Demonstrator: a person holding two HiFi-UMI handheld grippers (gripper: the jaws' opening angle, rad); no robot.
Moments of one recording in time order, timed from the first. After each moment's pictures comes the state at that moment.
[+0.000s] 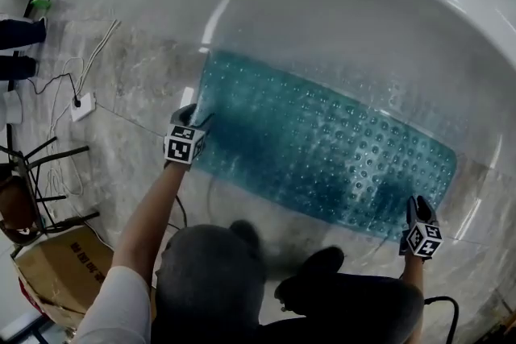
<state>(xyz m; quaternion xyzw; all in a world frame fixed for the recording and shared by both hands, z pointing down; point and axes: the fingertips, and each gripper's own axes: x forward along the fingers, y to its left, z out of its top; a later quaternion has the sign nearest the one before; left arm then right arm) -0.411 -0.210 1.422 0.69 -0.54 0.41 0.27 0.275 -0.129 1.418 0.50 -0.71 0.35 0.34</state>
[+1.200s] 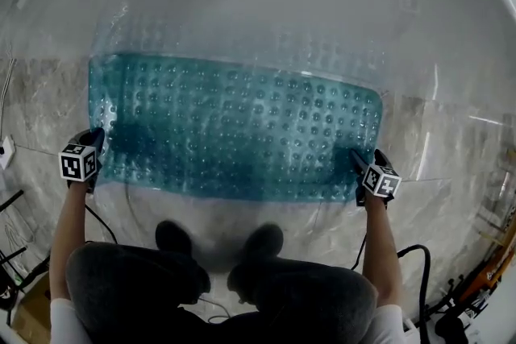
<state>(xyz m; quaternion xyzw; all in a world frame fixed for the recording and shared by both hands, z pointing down) -0.369 -0.178 1.445 0.68 -0.46 0.46 0.33 0.429 -0.112 1.503 0.57 -0.62 0.42 0.34</state>
